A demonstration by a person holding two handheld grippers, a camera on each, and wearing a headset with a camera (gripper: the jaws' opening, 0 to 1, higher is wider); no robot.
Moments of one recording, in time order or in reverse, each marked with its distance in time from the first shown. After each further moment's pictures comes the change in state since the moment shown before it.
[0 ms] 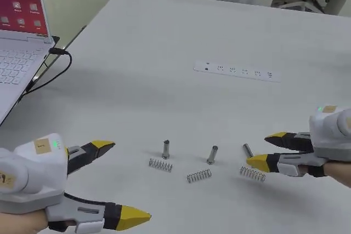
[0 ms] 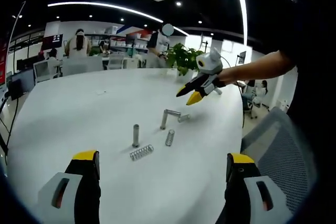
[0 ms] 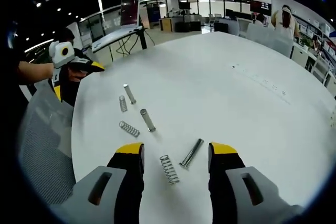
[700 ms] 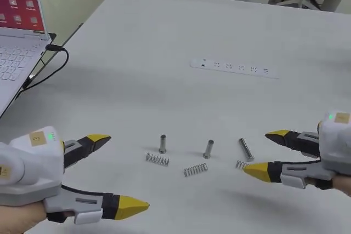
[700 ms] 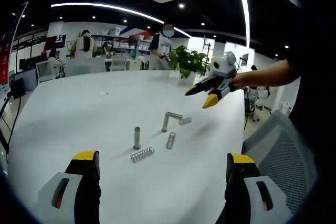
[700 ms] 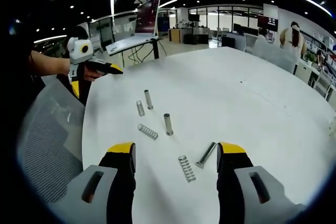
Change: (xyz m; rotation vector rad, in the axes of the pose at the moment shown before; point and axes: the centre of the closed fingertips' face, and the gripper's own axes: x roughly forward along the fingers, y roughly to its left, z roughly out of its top) left arm -0.001 -0.001 0.005 -0.012 -0.016 0.021; right arm -0.024 0.032 0.006 -0.061 -0.114 0.045
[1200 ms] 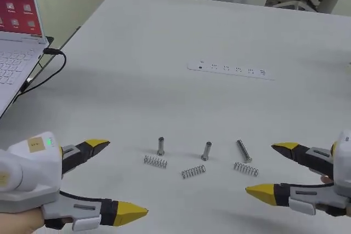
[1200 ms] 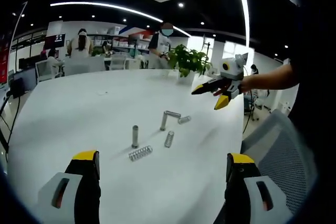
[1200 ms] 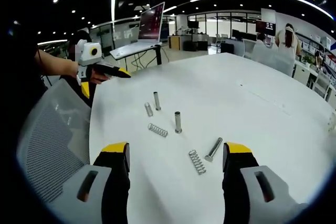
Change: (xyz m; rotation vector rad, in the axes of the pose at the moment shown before) left arm 0.000 -0.002 -0.002 0.000 0.009 0.000; right arm -0.019 0.022 -0.002 -0.009 -0.064 -0.008
